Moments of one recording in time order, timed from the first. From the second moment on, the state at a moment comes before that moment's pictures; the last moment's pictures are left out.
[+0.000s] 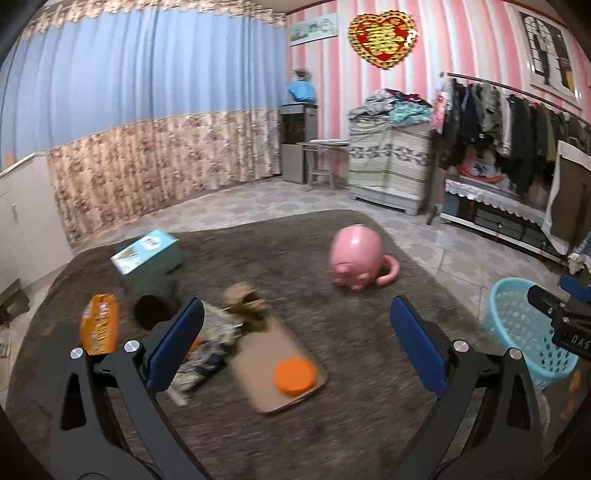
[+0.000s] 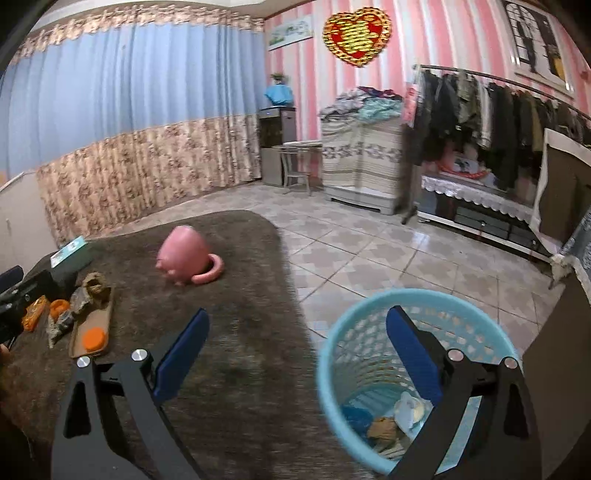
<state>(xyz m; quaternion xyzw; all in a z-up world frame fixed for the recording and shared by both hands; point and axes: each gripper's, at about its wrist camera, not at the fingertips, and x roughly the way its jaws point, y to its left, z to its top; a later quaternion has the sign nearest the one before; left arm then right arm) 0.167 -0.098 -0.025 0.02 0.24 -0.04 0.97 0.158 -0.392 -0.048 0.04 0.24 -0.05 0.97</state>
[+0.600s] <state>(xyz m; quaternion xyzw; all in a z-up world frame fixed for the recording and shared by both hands) 0.145 0.026 -0.061 -0.02 0.27 0.06 0.96 0.174 -0.305 -0.060 -0.01 0.26 0.03 0.96</state>
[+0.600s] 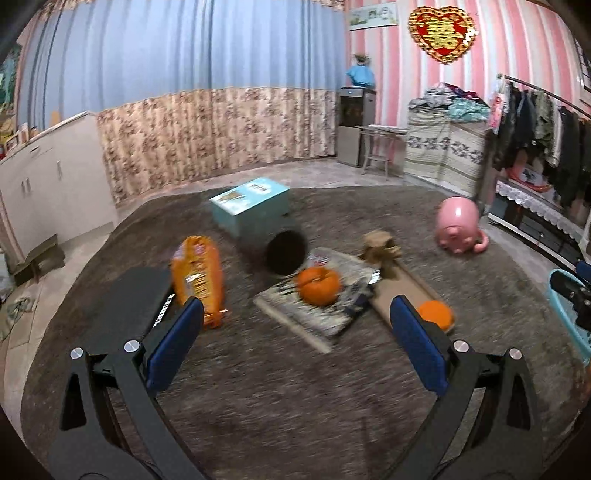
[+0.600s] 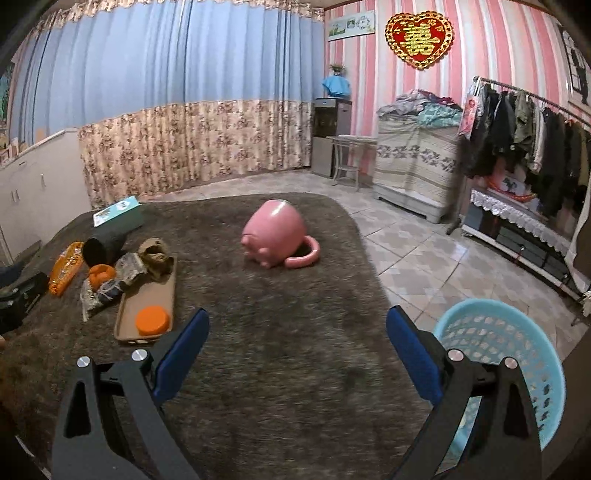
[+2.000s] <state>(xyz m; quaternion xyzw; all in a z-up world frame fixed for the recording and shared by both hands) 0.146 0.125 -0.090 -0.07 0.30 0.11 0.94 0.246 -0.161 -0.118 -0.08 0.38 0.23 0.89</state>
